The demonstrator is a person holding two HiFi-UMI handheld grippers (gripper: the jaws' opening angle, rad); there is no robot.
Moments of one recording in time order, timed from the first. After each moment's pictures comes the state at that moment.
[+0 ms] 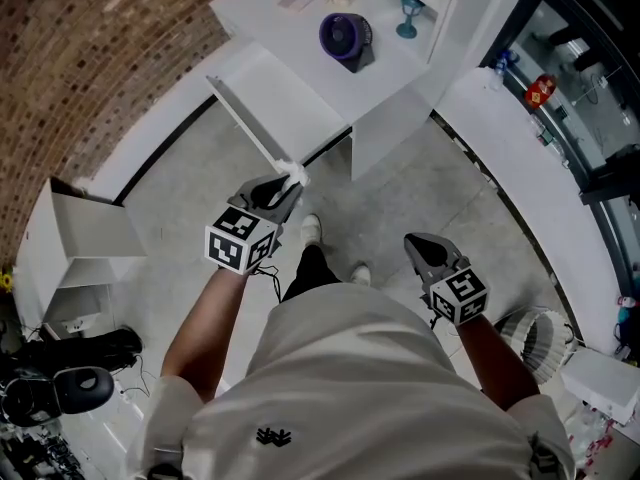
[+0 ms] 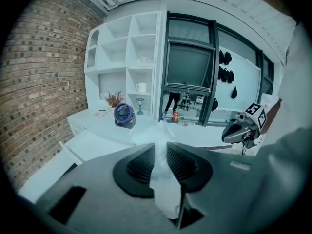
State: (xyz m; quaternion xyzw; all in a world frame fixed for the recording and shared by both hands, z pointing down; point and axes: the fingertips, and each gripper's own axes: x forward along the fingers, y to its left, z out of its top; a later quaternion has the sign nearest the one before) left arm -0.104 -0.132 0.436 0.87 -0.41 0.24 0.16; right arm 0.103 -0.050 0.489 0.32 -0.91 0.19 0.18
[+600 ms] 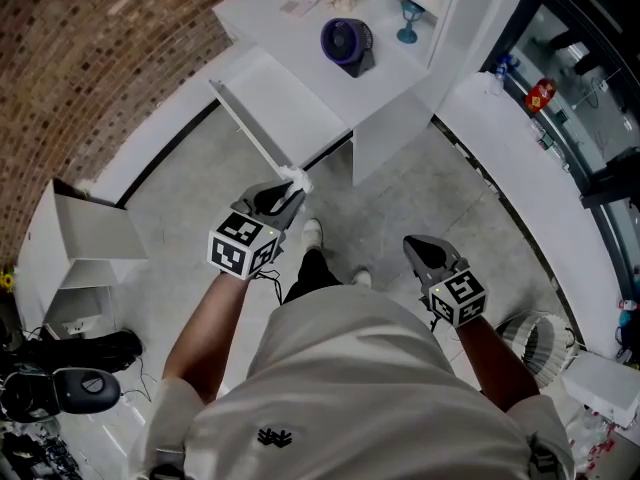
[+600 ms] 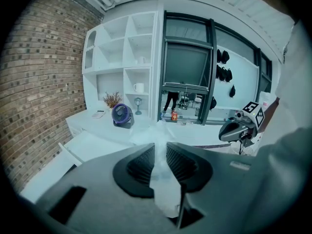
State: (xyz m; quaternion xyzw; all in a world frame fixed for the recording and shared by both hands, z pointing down) left arm -0.096 -0.122 0.434 0.87 -0.40 0.24 0.16; right arm 0.105 -0.048 0.489 0.32 -0.91 0.18 0.17
